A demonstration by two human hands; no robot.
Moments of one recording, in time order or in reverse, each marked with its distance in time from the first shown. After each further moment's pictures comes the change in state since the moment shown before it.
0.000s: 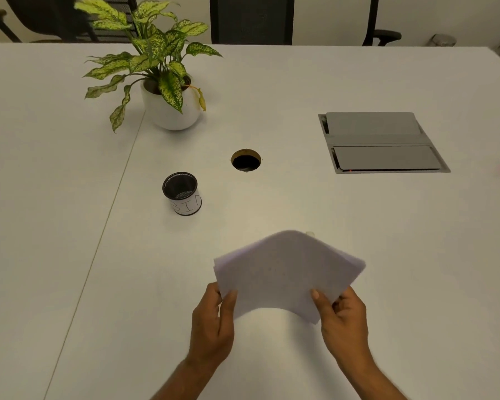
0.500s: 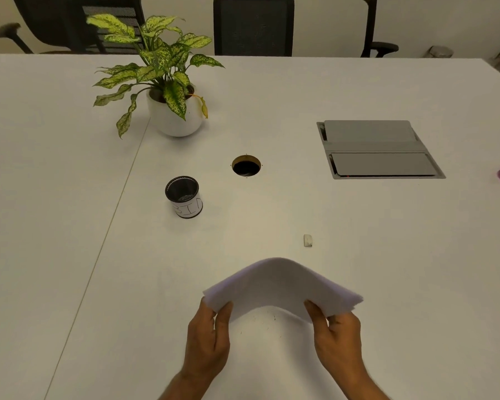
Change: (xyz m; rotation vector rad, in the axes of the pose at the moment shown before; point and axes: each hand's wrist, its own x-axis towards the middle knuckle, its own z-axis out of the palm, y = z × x) left_hand -0.022 -0.013 -0.005 0.020 0.069 0.113; right_hand -0.021 0.003 -0.004 -0.160 -0.030 -0.166
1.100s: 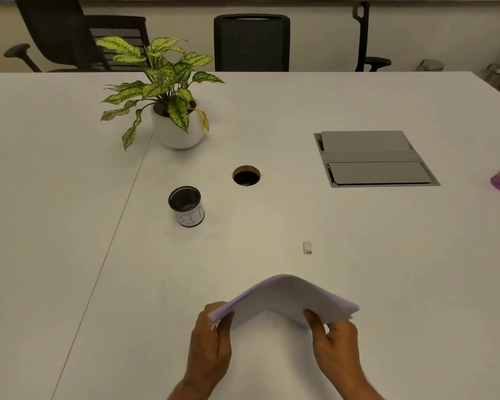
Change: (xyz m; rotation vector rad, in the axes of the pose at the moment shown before) left_hand -0.006 -0.014 0.000 0.041 -0.044 -0.013; right_hand -0.006 0.004 0.000 -0.051 0.005 0.038
